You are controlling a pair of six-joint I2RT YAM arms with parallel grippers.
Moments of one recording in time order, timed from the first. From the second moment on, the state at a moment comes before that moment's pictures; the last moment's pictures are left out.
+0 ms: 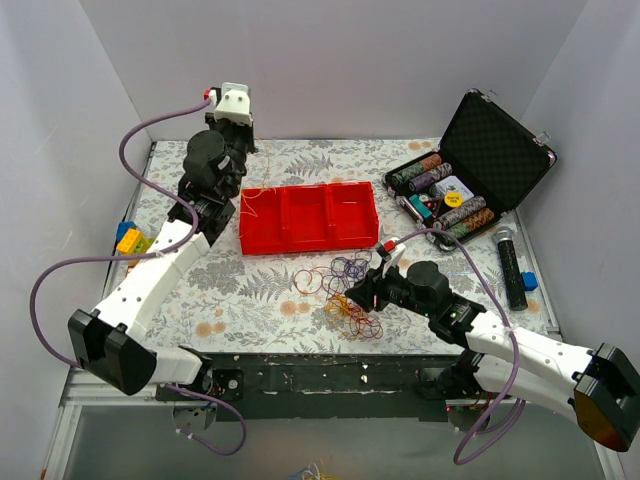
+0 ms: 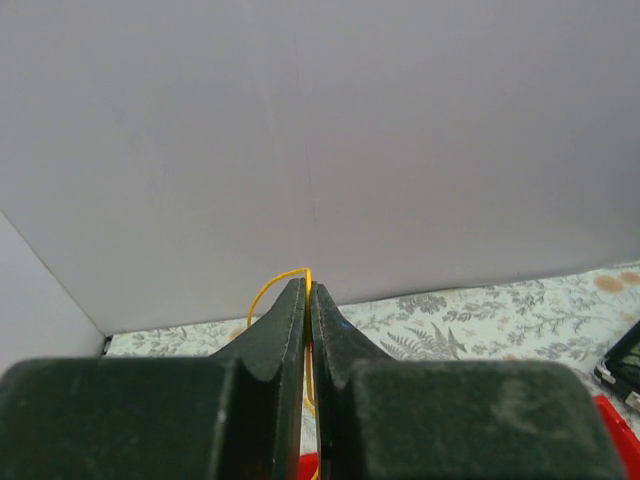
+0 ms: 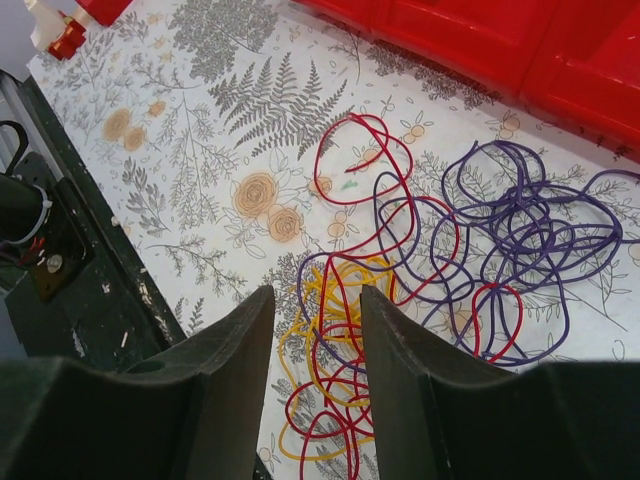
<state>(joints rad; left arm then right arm) -0.48 1.33 1.33 0.19 -0.37 0.19 0.86 0.89 0.35 0.23 -0.16 0.36</state>
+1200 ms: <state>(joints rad) -0.47 1.34 1.41 0.23 -0.30 0.16 0.86 0.85 0.31 0.22 -0.13 0.38</state>
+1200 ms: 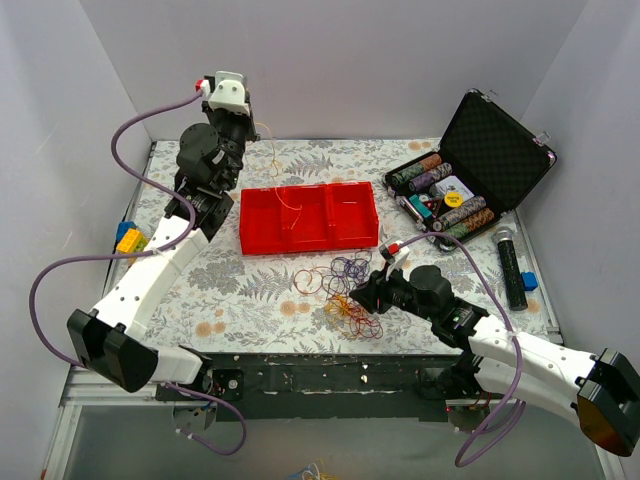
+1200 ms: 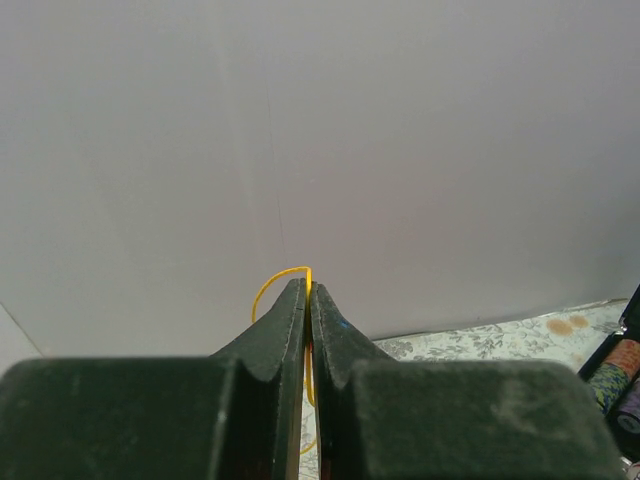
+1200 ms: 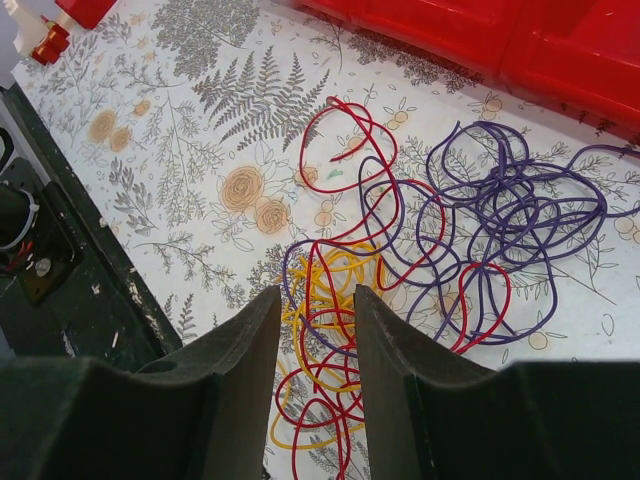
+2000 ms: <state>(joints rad) -0.47 1.34 1.35 0.26 -0.30 0.15 0.86 0.86 0.31 0.22 -0.13 0.39</state>
